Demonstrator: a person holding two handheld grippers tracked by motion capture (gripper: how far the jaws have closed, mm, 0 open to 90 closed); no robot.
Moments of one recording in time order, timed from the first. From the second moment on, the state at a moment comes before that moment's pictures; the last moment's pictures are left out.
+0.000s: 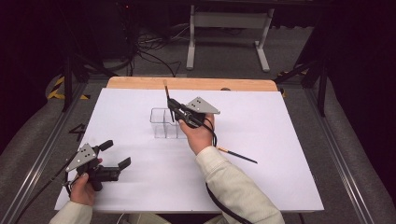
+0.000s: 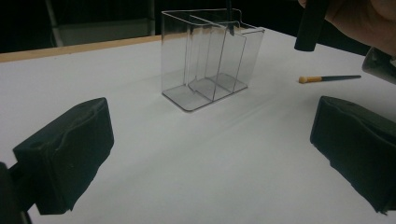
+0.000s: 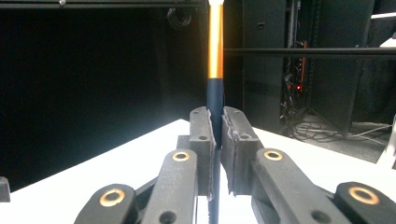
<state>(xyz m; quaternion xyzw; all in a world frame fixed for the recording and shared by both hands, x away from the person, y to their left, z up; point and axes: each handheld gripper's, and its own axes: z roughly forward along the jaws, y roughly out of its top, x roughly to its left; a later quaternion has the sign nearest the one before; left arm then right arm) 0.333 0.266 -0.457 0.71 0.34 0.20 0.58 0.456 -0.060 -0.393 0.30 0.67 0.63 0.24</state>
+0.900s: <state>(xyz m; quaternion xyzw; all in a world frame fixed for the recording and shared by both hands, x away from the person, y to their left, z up) 0.334 0.266 -0.457 0.72 0.34 0.19 0.58 0.454 -0.062 -0.414 0.32 0.69 0.61 0.22</state>
